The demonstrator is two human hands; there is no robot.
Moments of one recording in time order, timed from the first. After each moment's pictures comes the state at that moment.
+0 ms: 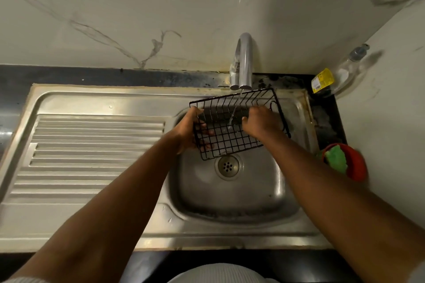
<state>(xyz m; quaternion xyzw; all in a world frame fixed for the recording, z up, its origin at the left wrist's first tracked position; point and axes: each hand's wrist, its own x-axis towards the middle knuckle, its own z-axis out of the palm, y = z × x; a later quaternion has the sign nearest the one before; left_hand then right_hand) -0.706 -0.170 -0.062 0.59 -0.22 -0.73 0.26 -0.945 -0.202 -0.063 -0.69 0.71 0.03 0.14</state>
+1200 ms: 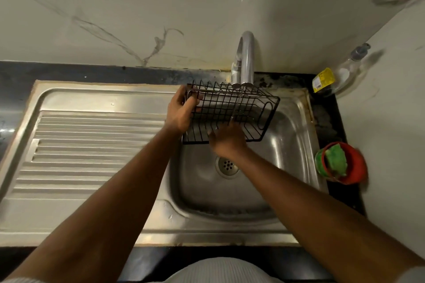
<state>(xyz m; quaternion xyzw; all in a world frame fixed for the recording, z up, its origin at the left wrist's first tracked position) -0.698 -0.174 -0.031 0.57 -0.47 -0.50 0.45 -0.860 -0.150 -0.083 -0.69 0.67 0.12 0.24</state>
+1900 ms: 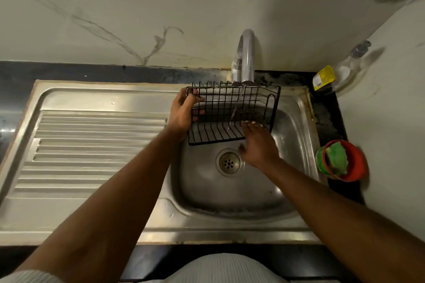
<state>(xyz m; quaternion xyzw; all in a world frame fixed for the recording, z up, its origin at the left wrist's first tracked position) -0.703 -0.172 -0.035 0.58 -0.38 -0.57 0.44 -0.952 -0.128 -0.104 -0.78 0.61 0.03 0.11</state>
